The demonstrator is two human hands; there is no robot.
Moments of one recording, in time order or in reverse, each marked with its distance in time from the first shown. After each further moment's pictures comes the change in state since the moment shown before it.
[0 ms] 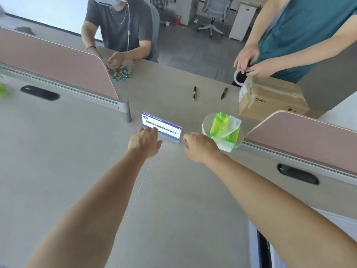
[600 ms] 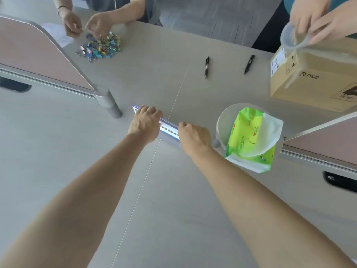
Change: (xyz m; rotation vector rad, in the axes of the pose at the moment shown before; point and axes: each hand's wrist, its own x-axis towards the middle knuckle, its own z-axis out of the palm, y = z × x) left_hand 0.164 -0.021 0.091 0.018 0.045 0.147; right_hand 0.151 0.031 0.083 -0.119 -0.083 0.072
